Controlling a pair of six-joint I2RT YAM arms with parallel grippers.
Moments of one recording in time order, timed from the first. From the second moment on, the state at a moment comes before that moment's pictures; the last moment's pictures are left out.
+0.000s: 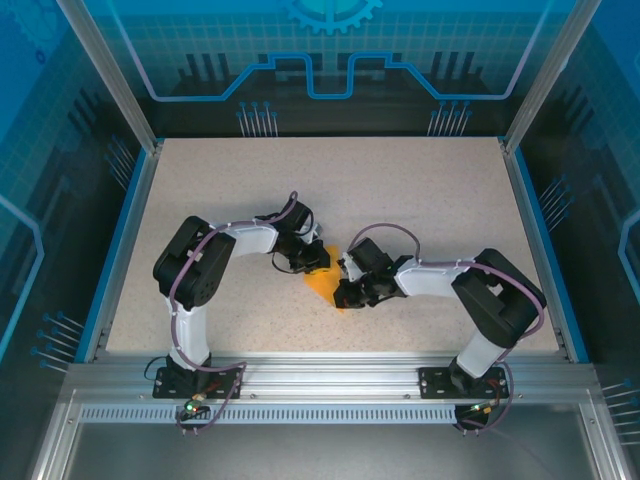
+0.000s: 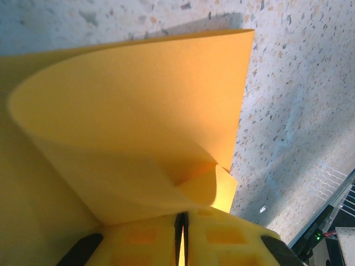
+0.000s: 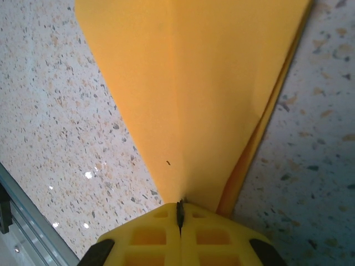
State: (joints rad) left arm -0.48 1.97 1.12 -0.33 0.59 -0.68; right arm 0.73 1.65 0.73 -0.19 -0.44 0.61
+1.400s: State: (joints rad) left arm -0.48 1.97 1.12 -0.33 0.59 -0.68; right arm 0.77 1.62 0.77 -0.31 -0.40 0.60
